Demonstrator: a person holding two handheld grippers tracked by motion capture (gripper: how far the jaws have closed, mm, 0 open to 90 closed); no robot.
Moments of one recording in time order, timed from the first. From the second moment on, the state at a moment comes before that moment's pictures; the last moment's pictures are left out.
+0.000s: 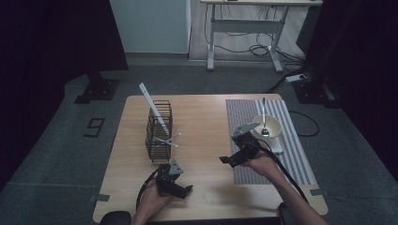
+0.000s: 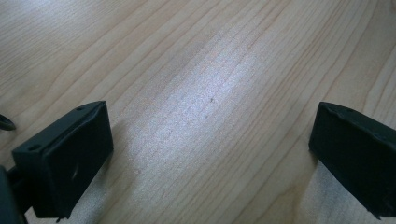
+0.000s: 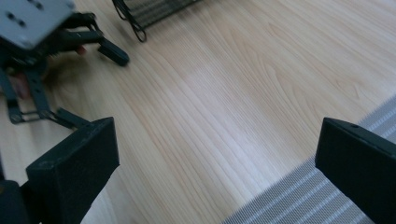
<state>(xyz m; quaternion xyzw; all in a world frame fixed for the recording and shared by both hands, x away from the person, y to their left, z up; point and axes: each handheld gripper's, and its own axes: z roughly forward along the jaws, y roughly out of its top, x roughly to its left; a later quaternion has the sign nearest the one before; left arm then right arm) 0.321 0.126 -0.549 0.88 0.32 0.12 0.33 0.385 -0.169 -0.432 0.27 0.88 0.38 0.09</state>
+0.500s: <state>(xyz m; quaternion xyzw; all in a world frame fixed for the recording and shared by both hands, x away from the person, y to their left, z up) 0.321 0.126 -0.549 0.88 0.32 0.12 0.33 0.395 -0.135 -0.409 0.26 0.88 0.39 0.06</state>
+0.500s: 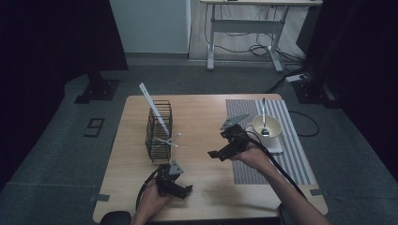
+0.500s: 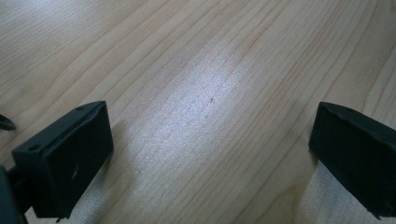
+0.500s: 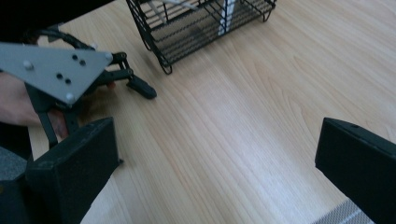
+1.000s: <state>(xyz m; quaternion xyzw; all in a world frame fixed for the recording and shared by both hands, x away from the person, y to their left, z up) 0.321 0.126 -0.549 0.88 0.32 0.12 0.33 0.402 -0.100 -0.383 0.23 0.88 0.41 0.07</state>
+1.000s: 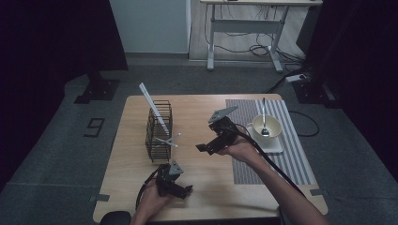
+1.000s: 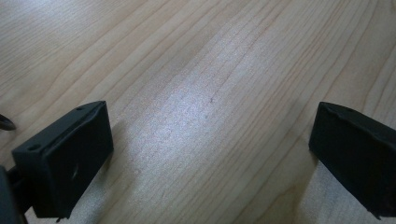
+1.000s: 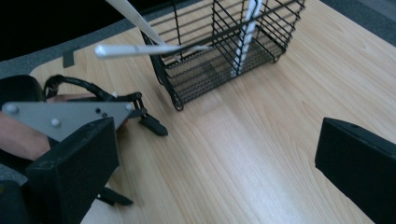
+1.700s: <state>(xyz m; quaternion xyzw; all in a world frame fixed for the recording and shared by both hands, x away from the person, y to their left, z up) 0.321 0.126 -0.549 0.88 0.32 0.12 0.33 0.406 -0.050 -0.363 0.19 0.88 0.42 0.05</state>
